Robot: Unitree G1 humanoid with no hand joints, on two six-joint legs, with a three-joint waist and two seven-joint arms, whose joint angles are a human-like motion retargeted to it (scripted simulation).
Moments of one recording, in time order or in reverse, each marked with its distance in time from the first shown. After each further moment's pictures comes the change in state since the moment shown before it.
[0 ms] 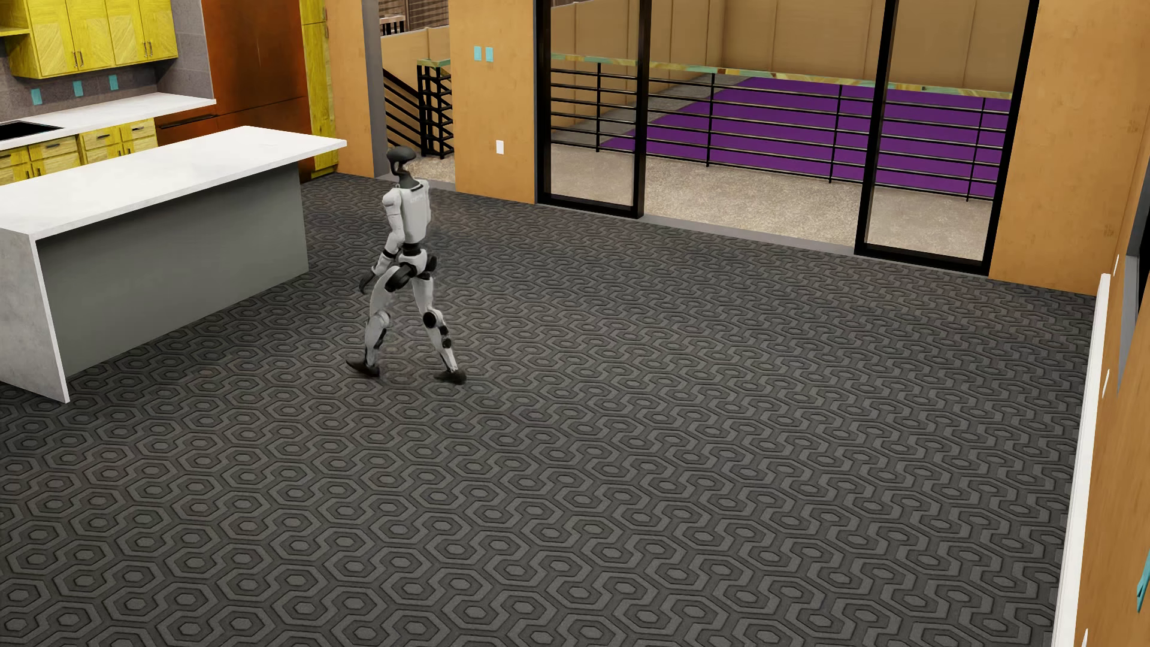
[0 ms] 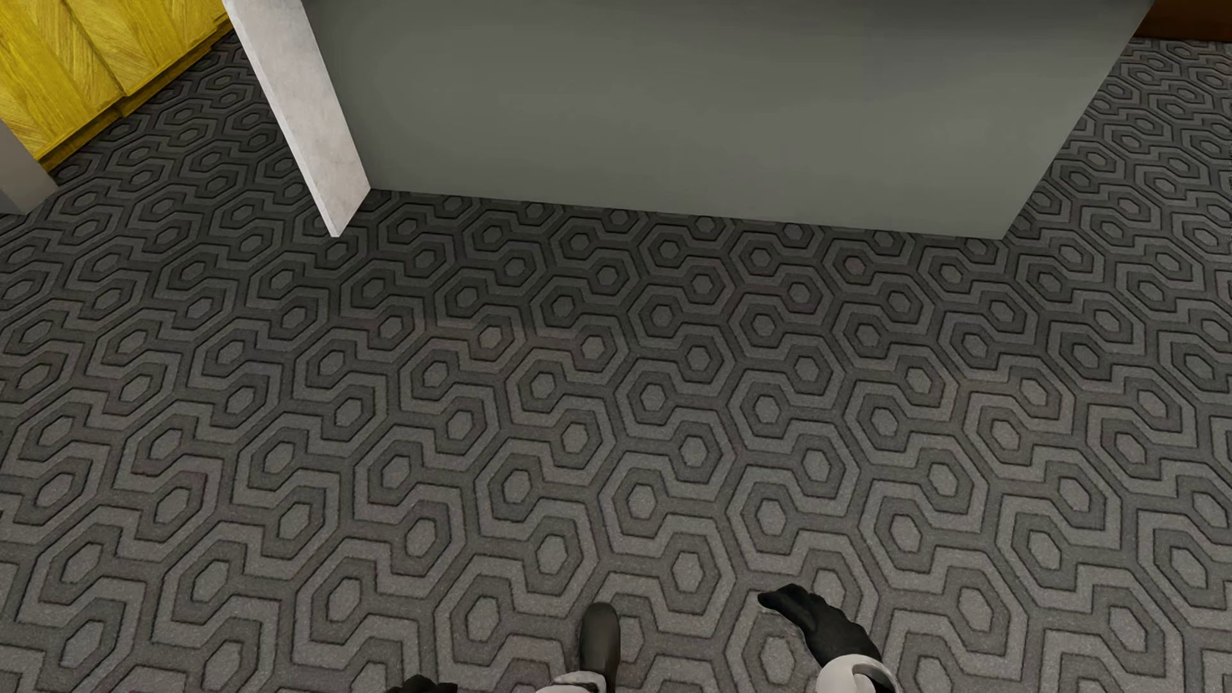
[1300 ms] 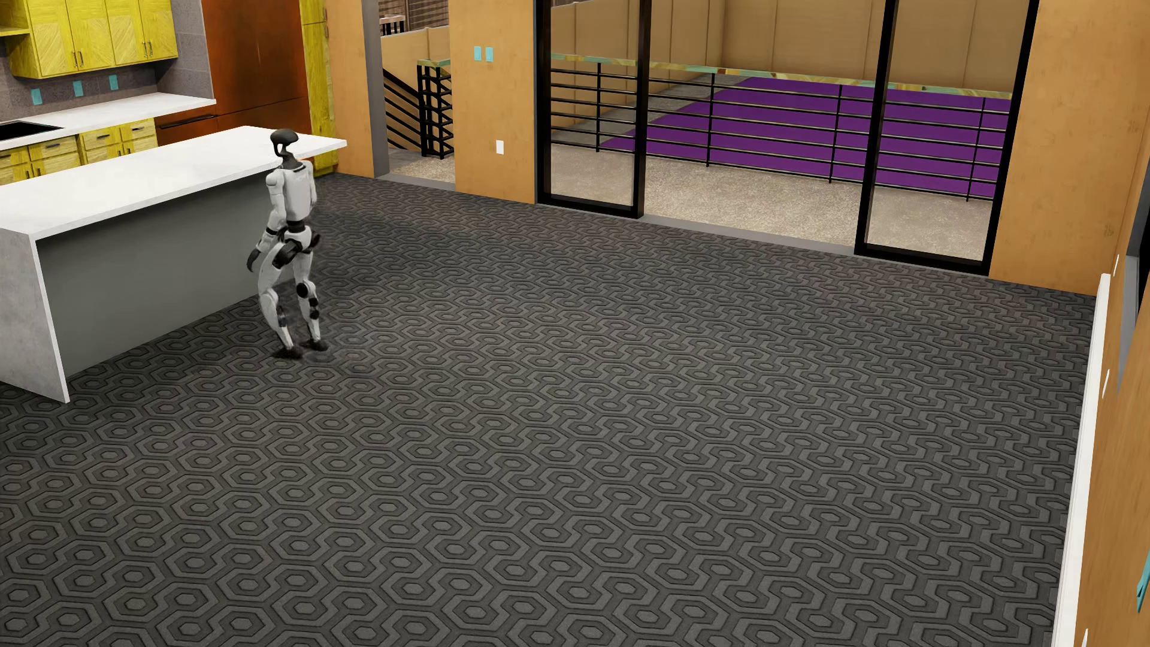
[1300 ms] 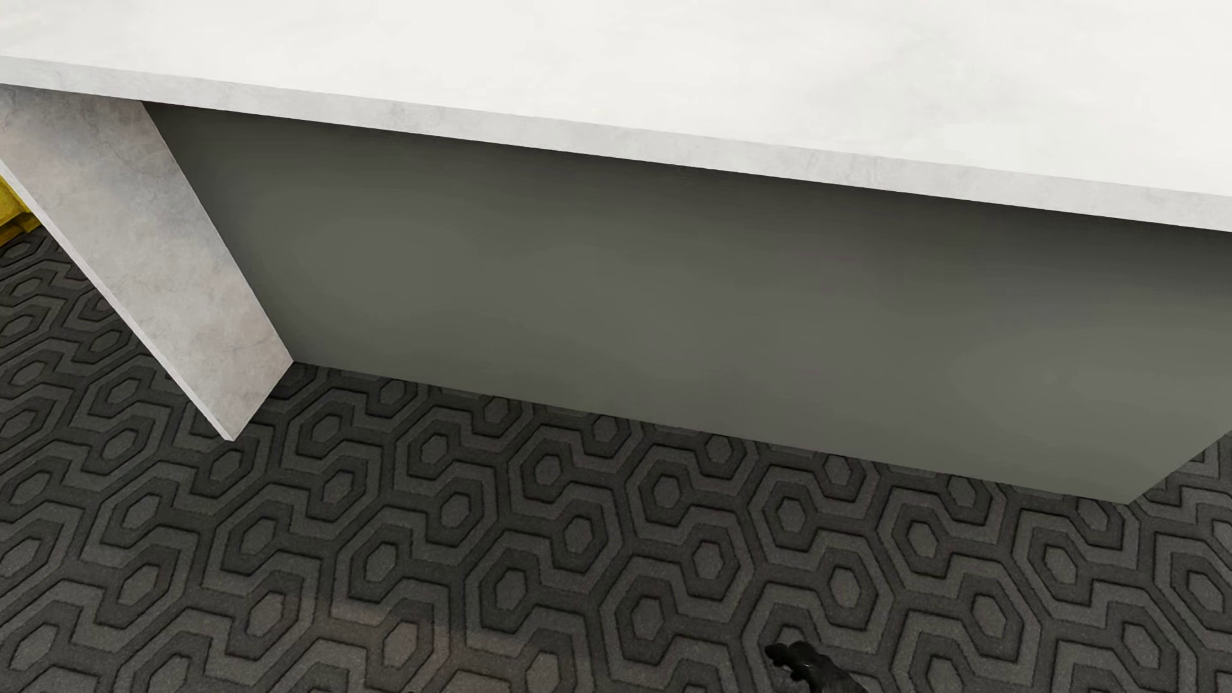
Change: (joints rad) body 0.069 -0.245 -0.042 0.086 -0.025 0.008 -0.033 -0.183 -0.012 0.623 0.022 -0.052 0.089 -0.160 0.124 0.017 0.054 0.030 -0.010 -0.015 -0.074 0.097 0.021 -0.046 -0.001 0.030 0.014 -0.066 0.029
